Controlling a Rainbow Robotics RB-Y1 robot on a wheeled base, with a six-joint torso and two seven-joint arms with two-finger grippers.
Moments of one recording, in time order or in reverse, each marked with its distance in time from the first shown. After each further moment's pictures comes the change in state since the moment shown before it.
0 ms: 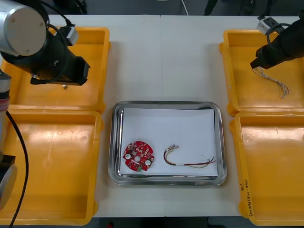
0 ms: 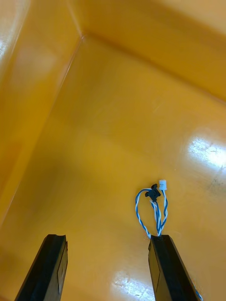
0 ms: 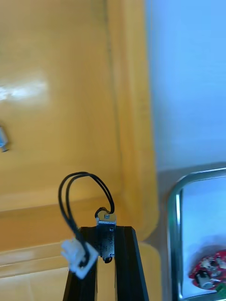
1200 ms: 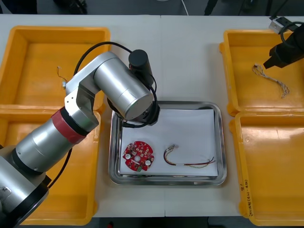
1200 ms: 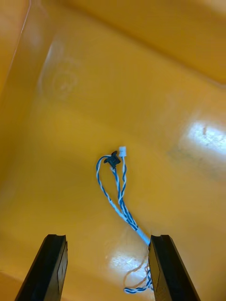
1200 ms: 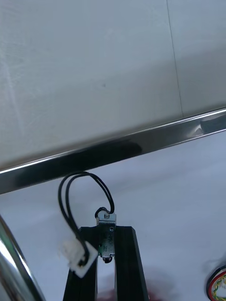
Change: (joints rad) right arm -0.173 -0.042 -0.141 0.330 0.179 -0.033 0.148; left arm -0.044 -0.128 -0.587 0.203 -0.053 -0.314 0.328
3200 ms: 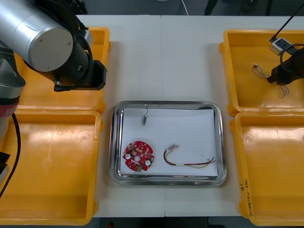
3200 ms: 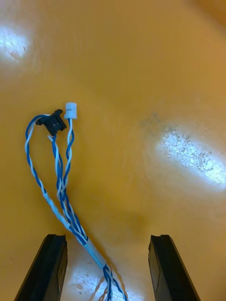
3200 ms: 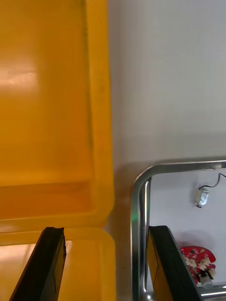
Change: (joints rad) right arm -0.010 -0.047 0.038 0.353 -0.110 -0.417 0.318; left arm 0.008 0.221 0.383 -0.297 0.132 0.313 0.008
